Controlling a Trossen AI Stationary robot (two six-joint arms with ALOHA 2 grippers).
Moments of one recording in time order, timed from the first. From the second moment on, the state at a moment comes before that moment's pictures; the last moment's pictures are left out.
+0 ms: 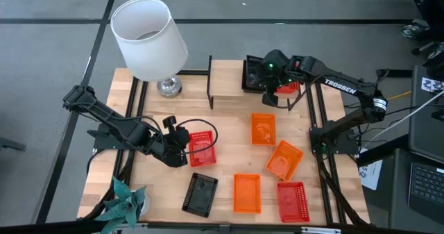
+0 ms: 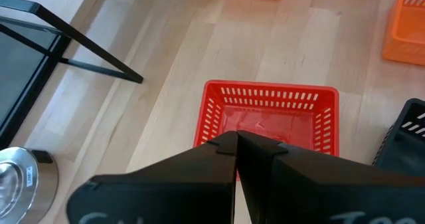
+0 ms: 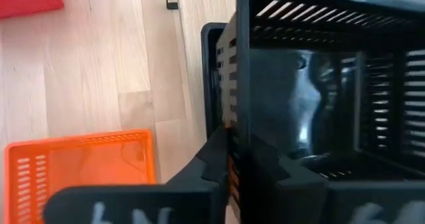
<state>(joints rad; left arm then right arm) -0.49 1.31 1.11 -0.82 -0.65 -0.59 -0.45 1.45 1.43 -0.98 0.01 -0.37</state>
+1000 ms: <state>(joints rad) -0.48 1.31 1.11 -0.82 -0.65 -0.59 -0.45 1.44 1.53 -1.01 -0.11 -0.26</state>
